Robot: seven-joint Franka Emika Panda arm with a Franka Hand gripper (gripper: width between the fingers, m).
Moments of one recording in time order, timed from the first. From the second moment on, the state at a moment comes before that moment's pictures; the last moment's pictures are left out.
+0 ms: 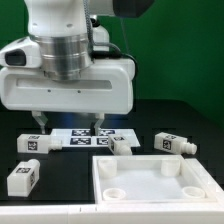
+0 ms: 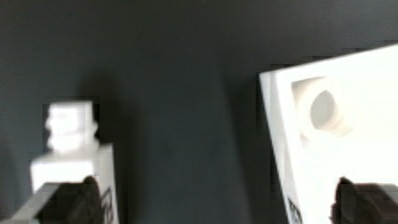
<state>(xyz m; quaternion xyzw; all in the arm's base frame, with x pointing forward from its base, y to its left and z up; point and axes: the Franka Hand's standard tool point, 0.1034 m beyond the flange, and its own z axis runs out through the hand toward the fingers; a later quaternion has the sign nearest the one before) 0.521 -0.057 0.074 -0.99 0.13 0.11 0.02</state>
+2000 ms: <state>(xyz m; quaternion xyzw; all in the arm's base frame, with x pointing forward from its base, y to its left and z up) 0.430 0.029 0.034 -1.00 0.01 -0.01 0.01</state>
